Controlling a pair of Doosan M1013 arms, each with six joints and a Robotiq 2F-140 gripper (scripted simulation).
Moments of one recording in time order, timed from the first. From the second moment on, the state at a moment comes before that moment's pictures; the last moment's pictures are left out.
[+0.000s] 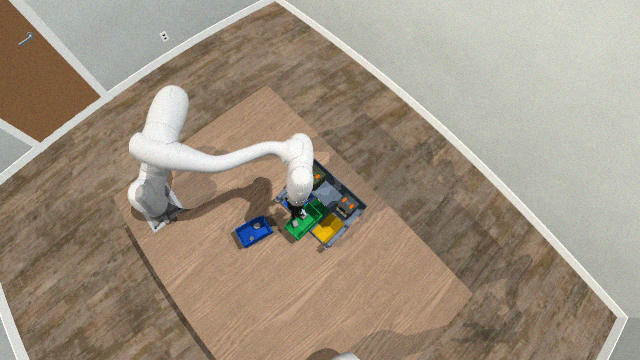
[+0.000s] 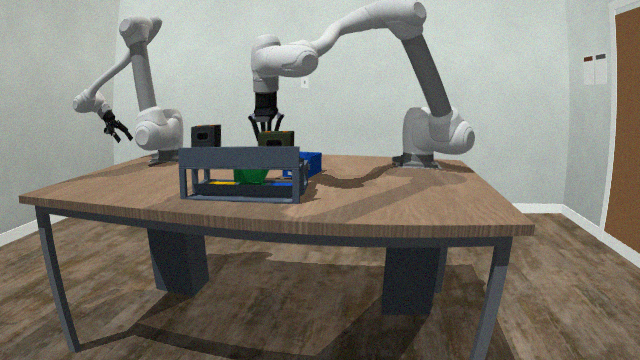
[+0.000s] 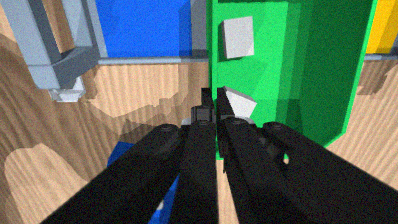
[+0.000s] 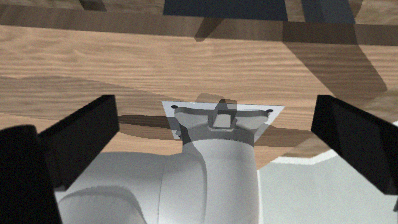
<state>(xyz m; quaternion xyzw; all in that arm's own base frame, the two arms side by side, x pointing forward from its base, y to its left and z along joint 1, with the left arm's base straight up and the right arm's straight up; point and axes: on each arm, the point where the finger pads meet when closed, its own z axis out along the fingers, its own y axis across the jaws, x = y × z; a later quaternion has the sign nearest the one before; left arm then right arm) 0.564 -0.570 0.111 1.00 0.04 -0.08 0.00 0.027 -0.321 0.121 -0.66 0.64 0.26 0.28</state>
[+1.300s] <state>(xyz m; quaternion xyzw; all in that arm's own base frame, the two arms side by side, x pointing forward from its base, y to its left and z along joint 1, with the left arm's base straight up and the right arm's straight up) 0.564 -0.570 0.106 1.00 0.04 -0.08 0.00 0.027 -0.321 0.121 -0.66 0.64 0.26 0.28</state>
